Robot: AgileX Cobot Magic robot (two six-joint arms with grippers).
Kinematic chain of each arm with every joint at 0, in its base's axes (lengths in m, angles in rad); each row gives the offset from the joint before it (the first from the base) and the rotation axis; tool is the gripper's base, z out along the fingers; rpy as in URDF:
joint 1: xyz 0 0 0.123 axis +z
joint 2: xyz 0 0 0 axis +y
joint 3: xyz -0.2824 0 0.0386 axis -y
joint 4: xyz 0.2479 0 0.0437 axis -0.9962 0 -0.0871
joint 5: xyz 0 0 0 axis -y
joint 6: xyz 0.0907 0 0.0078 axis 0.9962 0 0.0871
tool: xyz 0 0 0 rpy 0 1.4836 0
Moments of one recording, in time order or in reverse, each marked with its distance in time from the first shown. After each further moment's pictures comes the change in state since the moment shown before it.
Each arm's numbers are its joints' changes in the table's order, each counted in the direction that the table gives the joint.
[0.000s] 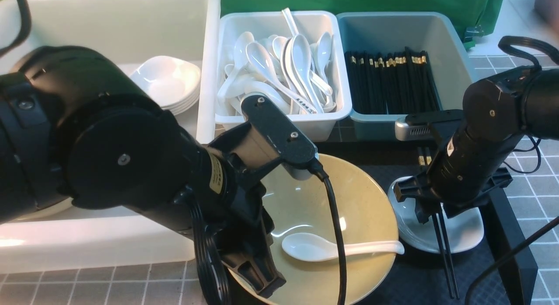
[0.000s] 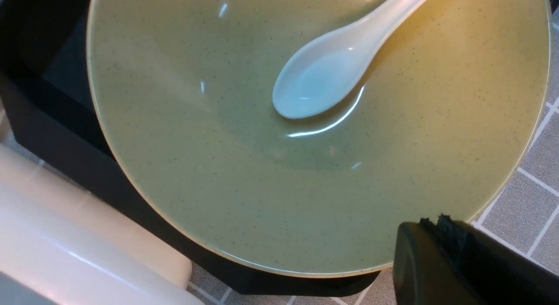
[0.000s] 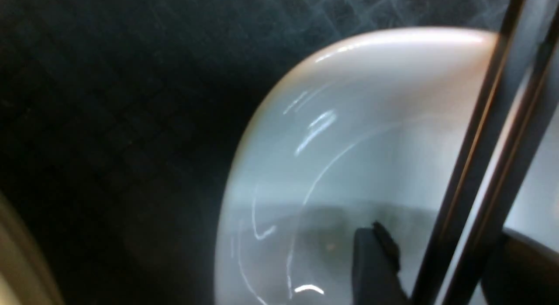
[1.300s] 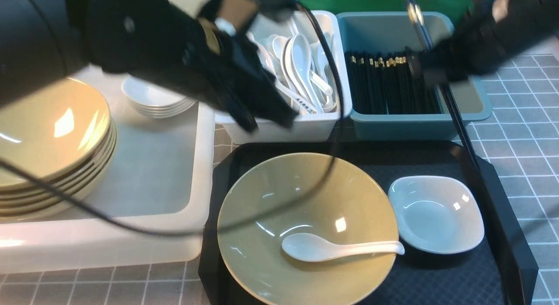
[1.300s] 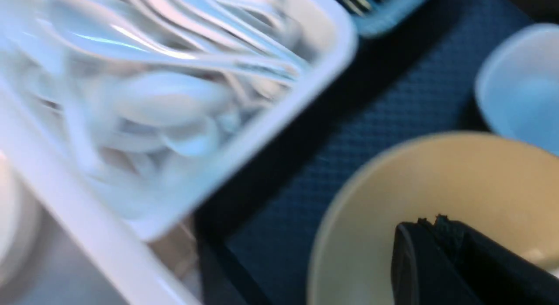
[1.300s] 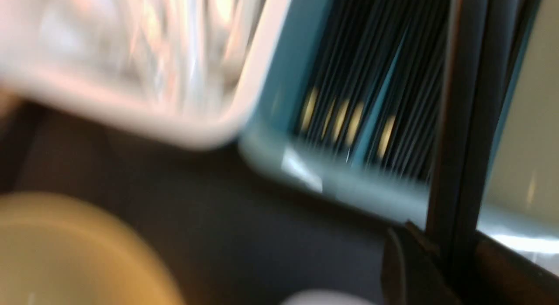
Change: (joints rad) right arm -0.054 -0.096 0.443 0.015 -0.039 -0.176; left arm 0.254 0.143 0.247 0.011 0.259 -0.009
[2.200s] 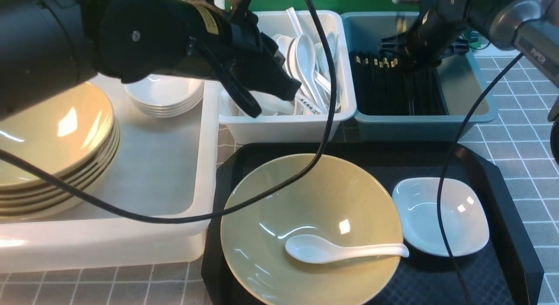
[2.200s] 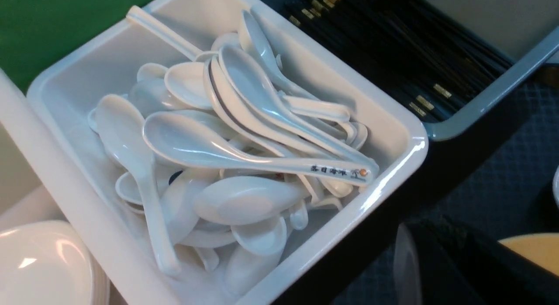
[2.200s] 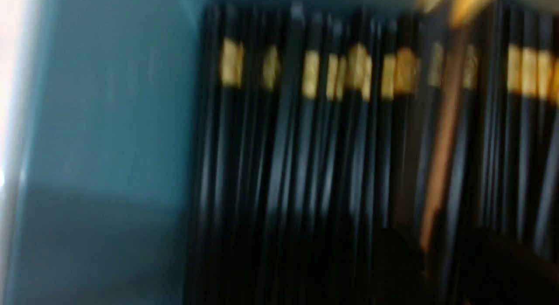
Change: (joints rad) right arm -0.143 0.751 0.763 0.000 -0.102 0.111; left arm 0.021 0.012 -0.048 -0.010 0.221 0.066
